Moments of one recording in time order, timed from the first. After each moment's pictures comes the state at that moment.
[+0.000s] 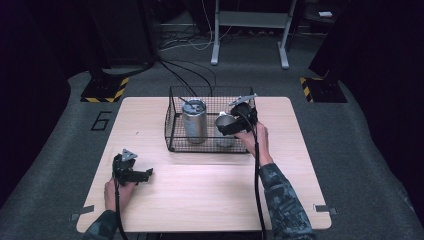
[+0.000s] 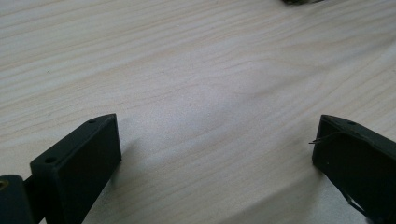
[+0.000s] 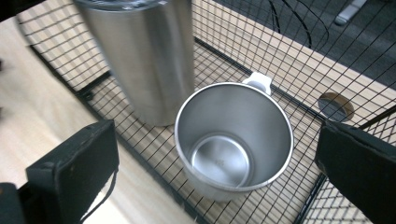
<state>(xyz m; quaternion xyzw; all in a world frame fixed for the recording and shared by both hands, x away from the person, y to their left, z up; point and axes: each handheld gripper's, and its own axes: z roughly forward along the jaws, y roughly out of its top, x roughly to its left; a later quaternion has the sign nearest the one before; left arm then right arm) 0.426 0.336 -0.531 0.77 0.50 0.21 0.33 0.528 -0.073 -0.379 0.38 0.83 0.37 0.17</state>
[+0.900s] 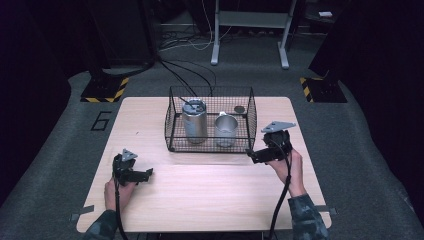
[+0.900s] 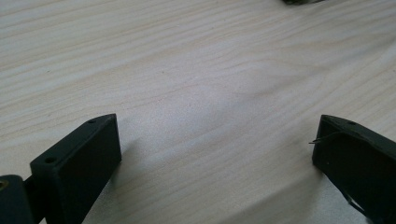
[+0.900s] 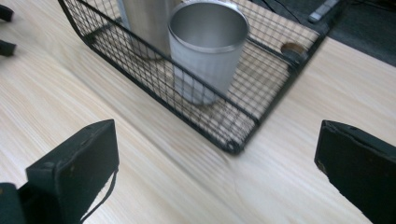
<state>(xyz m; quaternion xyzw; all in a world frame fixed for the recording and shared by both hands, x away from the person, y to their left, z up) 0.426 0.336 -0.531 0.77 0.50 0.21 0.33 0.432 -0.158 -0.385 0.39 0.82 0.36 0.21</state>
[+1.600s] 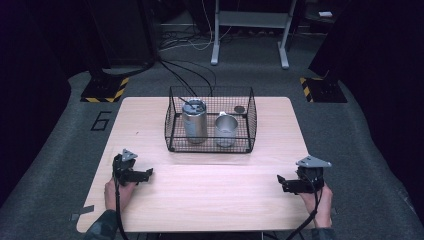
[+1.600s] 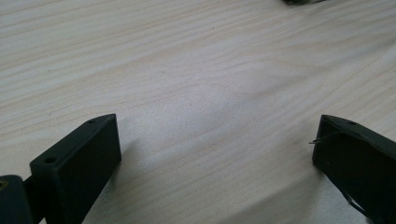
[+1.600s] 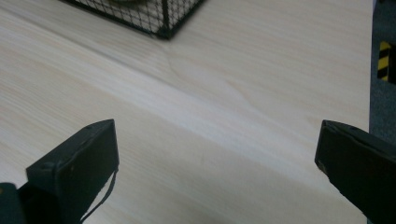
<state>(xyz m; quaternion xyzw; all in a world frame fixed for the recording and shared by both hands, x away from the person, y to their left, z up) 0.426 0.335 -0.531 0.77 0.50 0.22 0.33 0.368 -0.254 -0.465 0.47 0.78 0.34 0.24</state>
